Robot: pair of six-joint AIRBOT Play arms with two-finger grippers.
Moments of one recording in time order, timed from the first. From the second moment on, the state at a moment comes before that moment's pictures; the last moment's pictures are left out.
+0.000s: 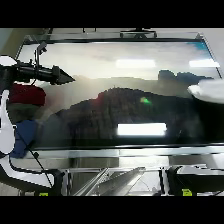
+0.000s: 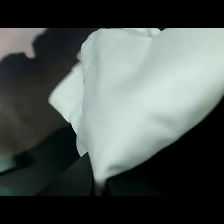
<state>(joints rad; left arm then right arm) 0.13 -1.65 1.65 0.55 -1.56 -1.15 -0.97 -1.54 1.69 -1.05 1.35 1.41</state>
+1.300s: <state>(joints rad) 0.01 -1.61 1.74 0.55 -1.62 -1.18 -0.81 -1.38 1.37 -1.01 1.56 1.52</state>
